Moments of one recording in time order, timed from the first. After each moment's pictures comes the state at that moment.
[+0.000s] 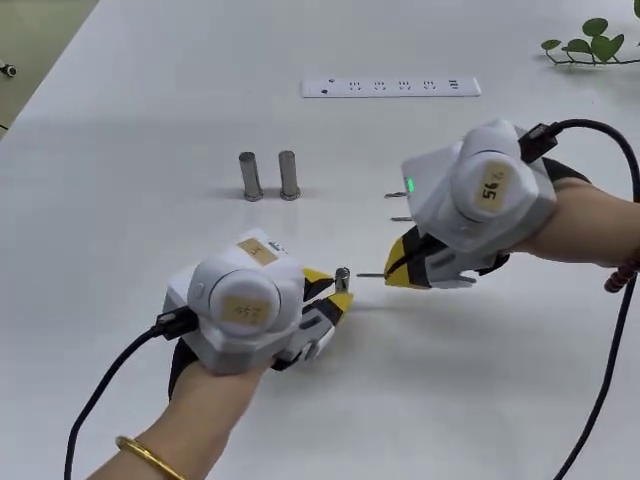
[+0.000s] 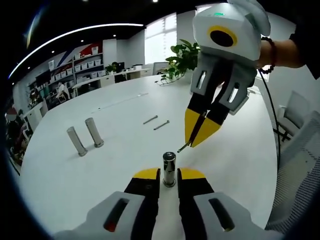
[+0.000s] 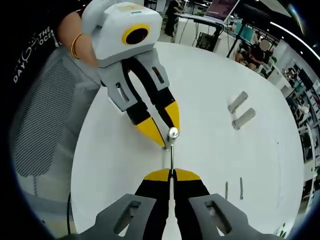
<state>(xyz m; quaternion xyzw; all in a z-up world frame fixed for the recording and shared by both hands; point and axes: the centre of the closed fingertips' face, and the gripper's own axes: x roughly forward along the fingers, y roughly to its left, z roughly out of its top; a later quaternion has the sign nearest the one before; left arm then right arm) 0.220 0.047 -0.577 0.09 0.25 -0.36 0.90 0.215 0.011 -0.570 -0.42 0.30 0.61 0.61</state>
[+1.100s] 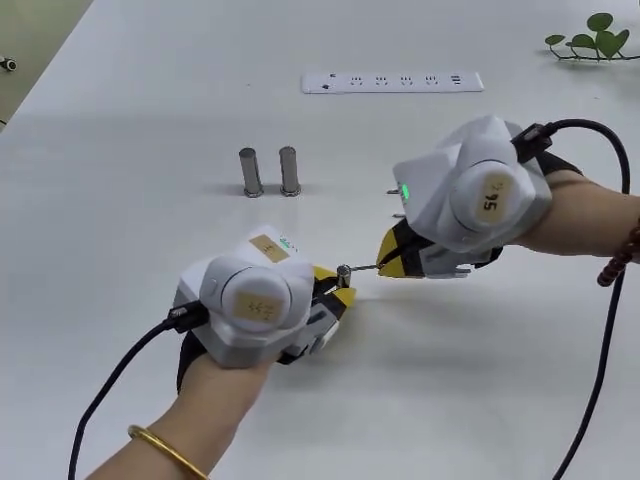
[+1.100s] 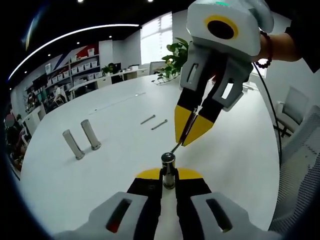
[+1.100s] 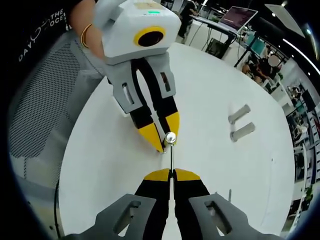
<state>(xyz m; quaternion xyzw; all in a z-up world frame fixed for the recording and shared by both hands) 0.223 0.043 -0.581 0.11 0.24 -0.37 0.89 0.225 0.018 -0.570 -0.47 0.24 0.62 0.58</state>
